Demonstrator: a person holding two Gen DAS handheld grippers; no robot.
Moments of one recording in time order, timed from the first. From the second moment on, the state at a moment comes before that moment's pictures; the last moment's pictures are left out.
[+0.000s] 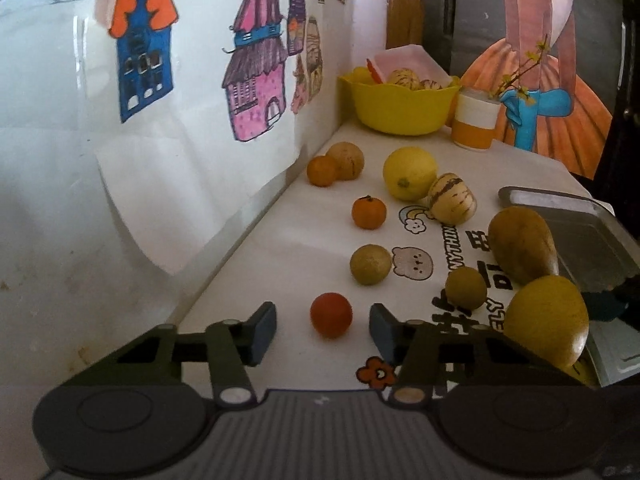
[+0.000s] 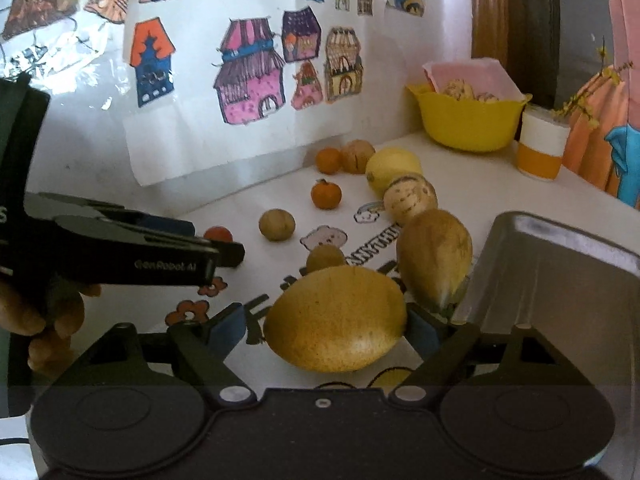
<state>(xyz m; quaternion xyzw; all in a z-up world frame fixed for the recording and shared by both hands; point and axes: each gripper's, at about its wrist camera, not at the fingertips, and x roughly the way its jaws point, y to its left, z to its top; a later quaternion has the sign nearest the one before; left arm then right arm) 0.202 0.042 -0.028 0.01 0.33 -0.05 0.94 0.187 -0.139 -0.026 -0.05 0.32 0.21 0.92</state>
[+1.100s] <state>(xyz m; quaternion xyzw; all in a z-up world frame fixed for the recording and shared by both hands) 0.205 -0.091 0.031 -0.03 0.31 -0.13 0.94 0.166 -0.294 0.040 0.03 0.27 0.18 0.95</state>
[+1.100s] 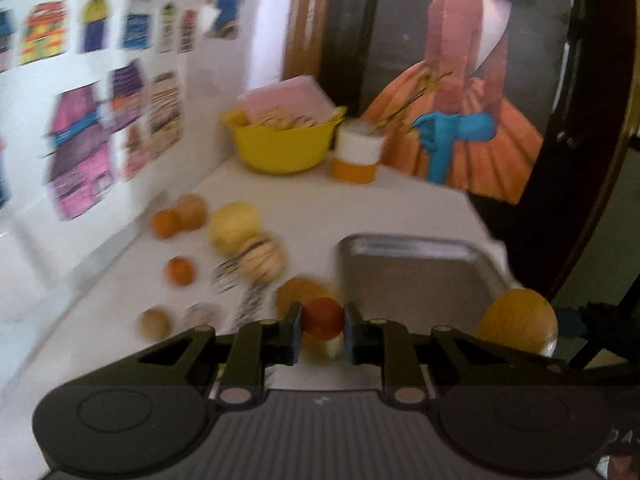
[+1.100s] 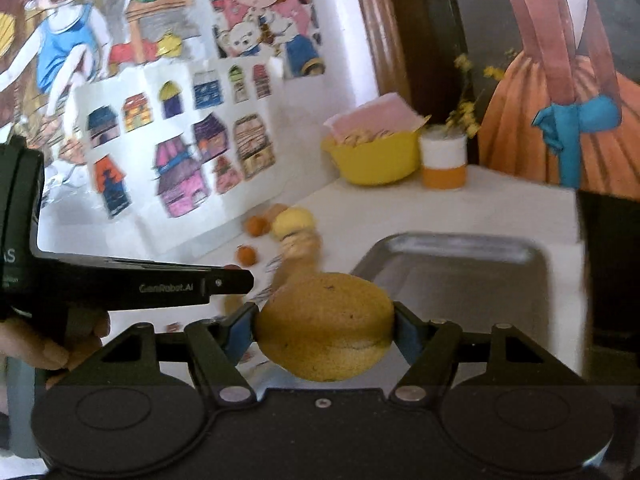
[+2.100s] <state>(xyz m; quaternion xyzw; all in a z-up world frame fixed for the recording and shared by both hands) 0.338 -0.184 -0.027 0.00 0.39 -0.16 0.91 0.304 -0.343 -0.023 -0.09 0.29 0.18 0.94</state>
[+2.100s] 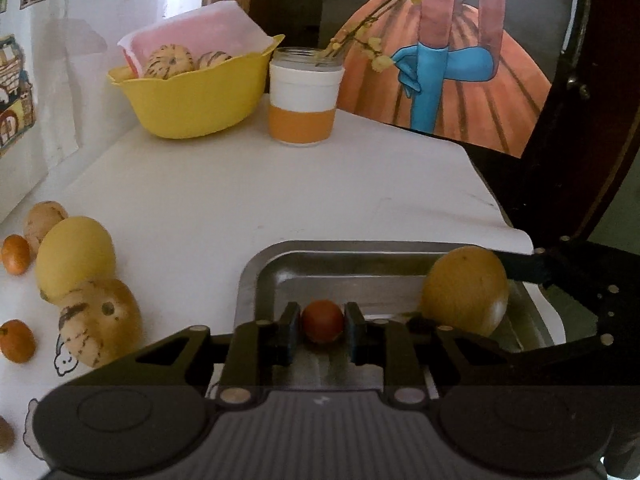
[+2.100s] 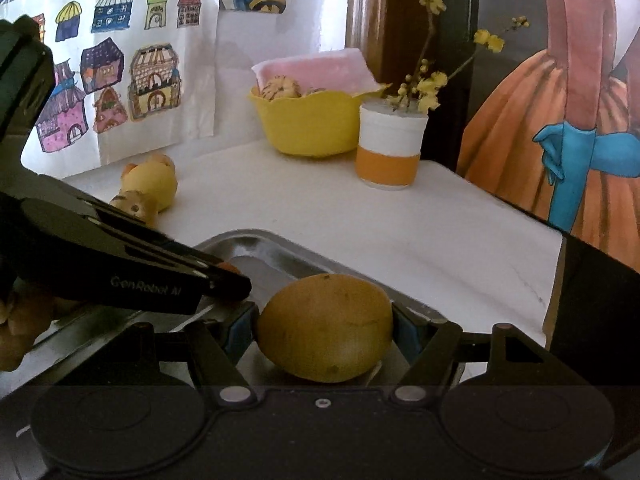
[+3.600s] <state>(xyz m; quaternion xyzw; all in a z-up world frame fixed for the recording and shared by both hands) 0.079 -0.035 0.026 -0.03 0.30 -0.15 0.94 0.015 -0.261 0.037 -0.03 0.28 0.08 0.96</state>
